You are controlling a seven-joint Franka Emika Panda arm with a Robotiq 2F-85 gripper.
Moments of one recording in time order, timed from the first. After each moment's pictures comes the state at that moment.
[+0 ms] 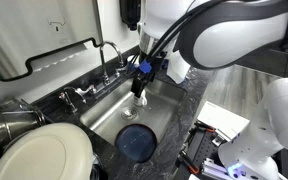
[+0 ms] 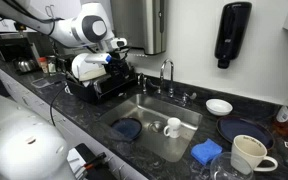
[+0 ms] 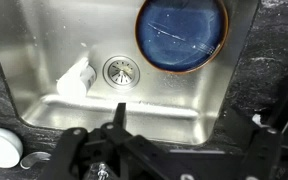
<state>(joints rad) 0.13 -0.49 0.29 -2.53 -0.01 2.24 0.24</state>
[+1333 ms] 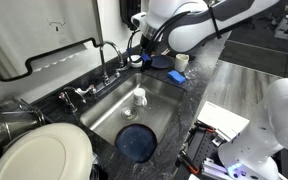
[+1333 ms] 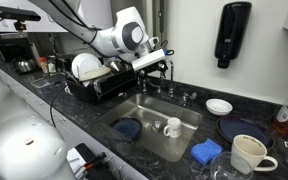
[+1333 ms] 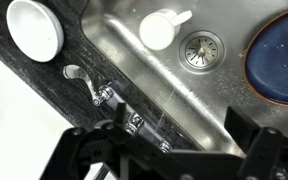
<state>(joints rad) 0.10 -0.28 -0.03 -2.45 -0.30 2.54 -0.52</state>
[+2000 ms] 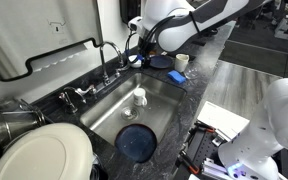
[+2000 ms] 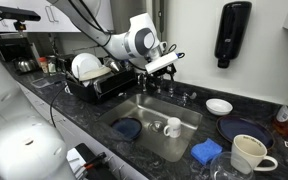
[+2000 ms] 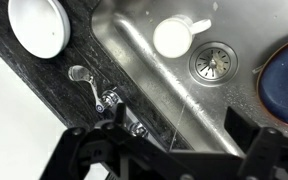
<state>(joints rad) 0.09 -0.16 -0.08 -2.38 -0.30 2.58 -0.68</state>
